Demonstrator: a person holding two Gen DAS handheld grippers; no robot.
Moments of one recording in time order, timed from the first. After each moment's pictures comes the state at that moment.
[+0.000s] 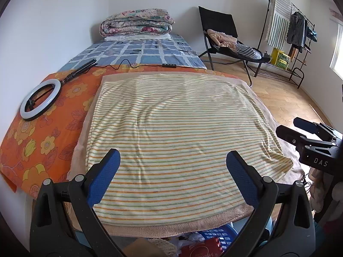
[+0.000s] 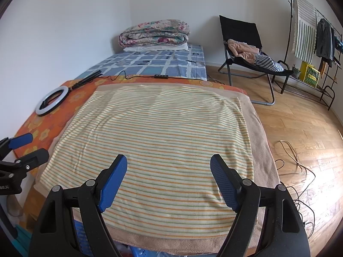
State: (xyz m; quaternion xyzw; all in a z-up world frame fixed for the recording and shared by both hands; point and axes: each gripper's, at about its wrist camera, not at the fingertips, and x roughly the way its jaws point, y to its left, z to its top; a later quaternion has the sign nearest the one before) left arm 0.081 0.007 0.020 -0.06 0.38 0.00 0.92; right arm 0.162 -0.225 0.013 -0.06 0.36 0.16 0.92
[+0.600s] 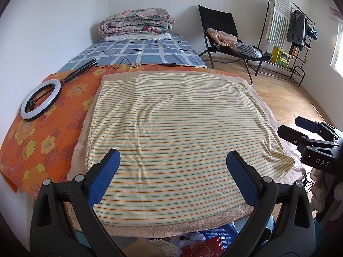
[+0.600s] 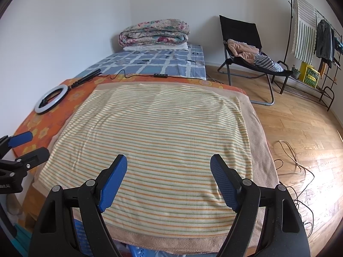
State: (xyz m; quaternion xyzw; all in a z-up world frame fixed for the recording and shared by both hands) left arm 0.082 0.008 0.019 -0.06 0.38 0.00 0.92; right arm 0.161 -0.226 0.011 -0.06 0.36 0.16 0.92
